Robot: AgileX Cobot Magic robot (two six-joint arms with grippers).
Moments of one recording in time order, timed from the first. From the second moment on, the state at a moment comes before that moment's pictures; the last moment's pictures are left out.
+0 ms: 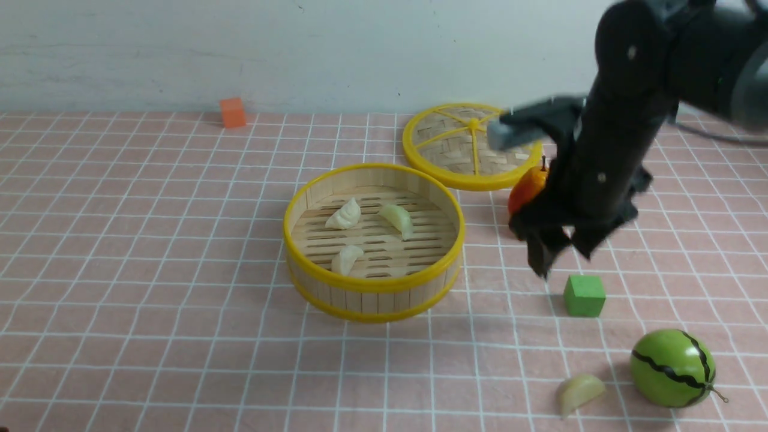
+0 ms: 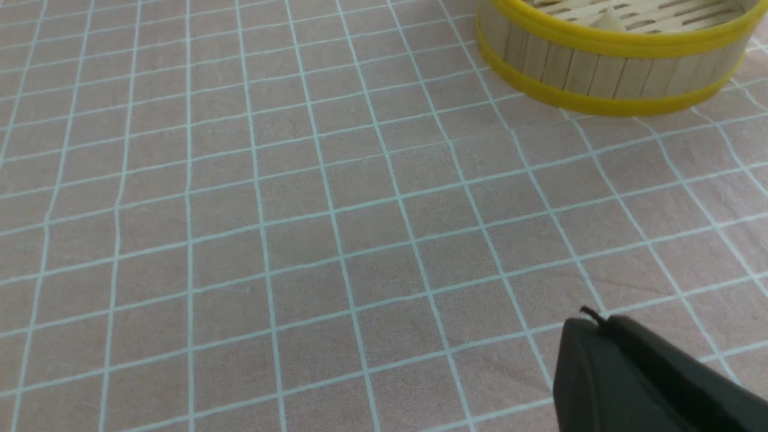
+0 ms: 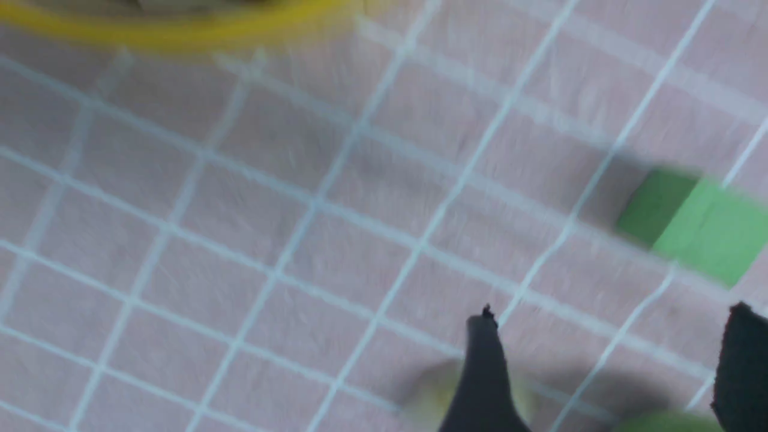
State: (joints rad) right arm 0.35 1.91 -1.60 0.07 1.22 -0.03; left arm -0.48 0.21 -0.34 0.32 0.71 -0.32
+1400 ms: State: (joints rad) right arm 0.35 1.89 -1.39 0.13 1.05 -0.09; left arm -0.48 0.21 -0.34 0.33 0.69 -0.32
